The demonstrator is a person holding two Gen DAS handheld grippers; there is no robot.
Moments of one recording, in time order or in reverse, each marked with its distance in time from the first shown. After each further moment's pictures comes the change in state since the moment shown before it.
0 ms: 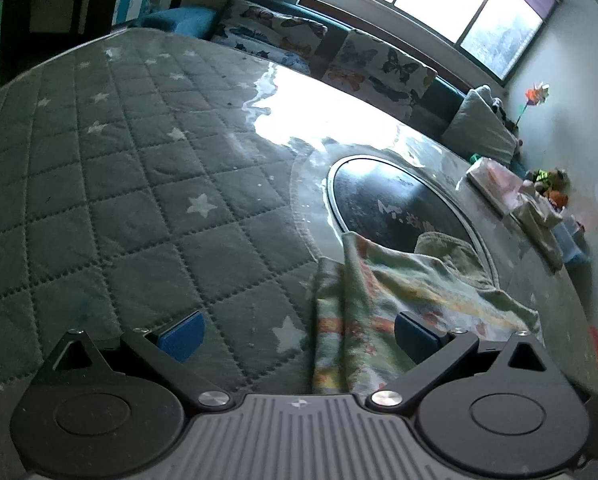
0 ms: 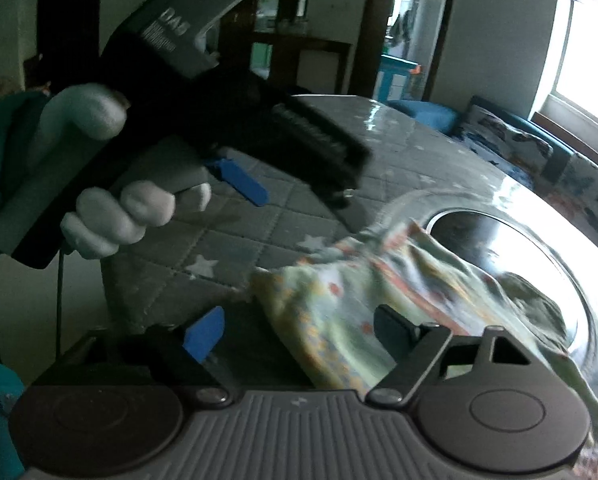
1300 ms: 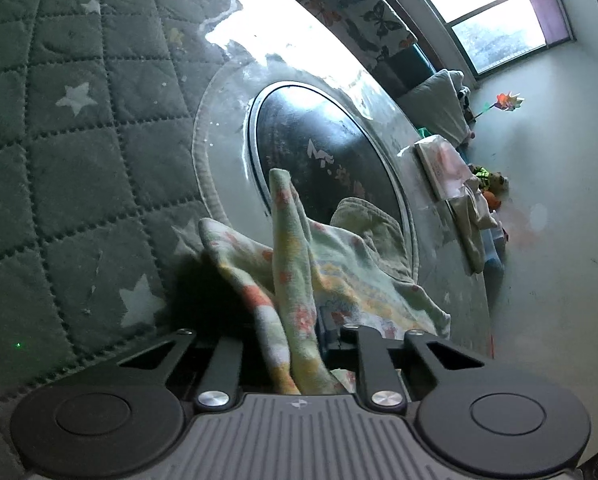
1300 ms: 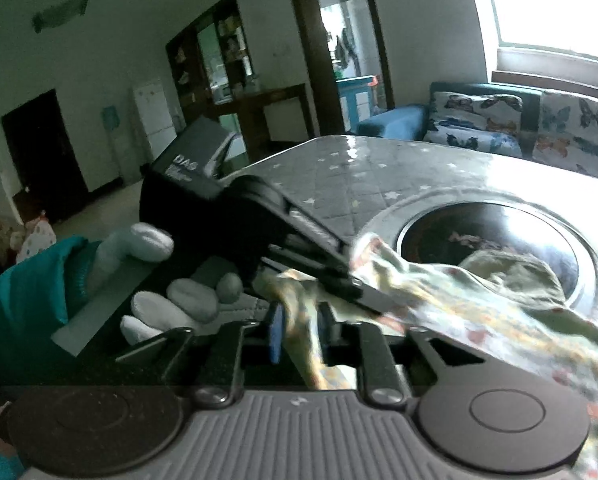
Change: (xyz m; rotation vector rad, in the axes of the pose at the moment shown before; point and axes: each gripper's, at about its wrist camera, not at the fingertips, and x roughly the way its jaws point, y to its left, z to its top) left arm 0.061 -0.023 0.013 -0.229 0.246 -0.286; right arm -0.052 -0.068 -0.012 0.377 -0.173 0.092
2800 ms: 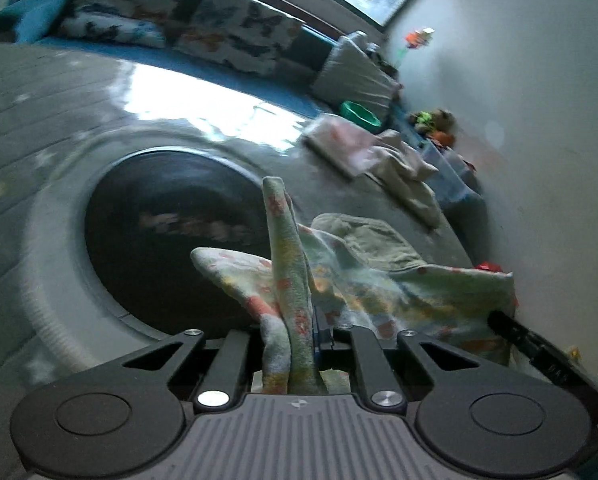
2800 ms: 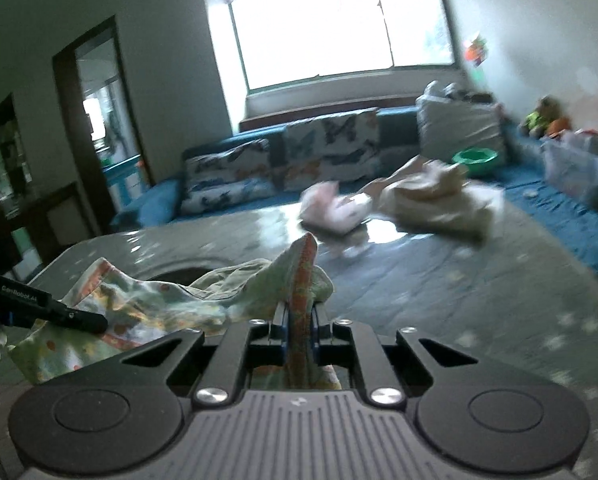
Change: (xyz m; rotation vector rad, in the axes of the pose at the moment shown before) left arm 0.032 -0.139 -0.001 0.442 -0.023 -0.023; right arm -0.165 -0.147 -0.025 0.351 -0.224 -0.637
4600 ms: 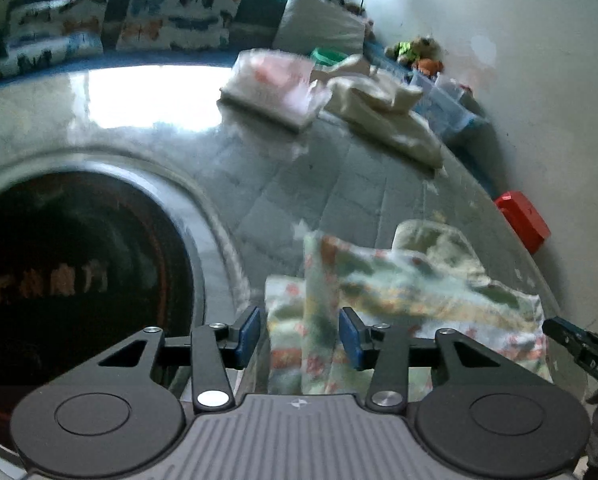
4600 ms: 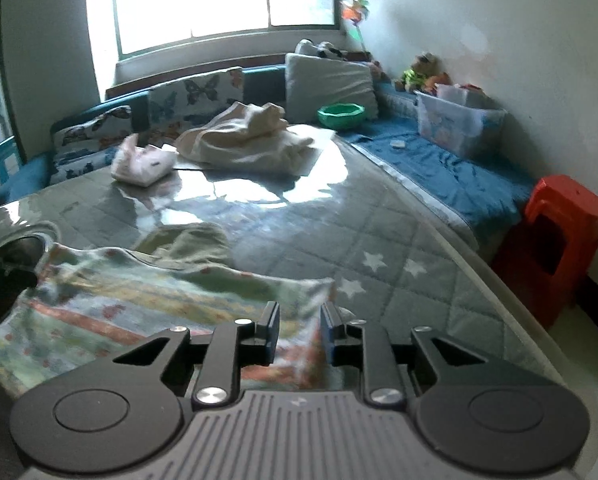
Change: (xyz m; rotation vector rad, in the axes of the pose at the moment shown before) left arm 0.133 -0.084 0.012 0.217 0.078 0.098; right arm 0.010 -0.124 -0.031 0.084 0.123 -0.362
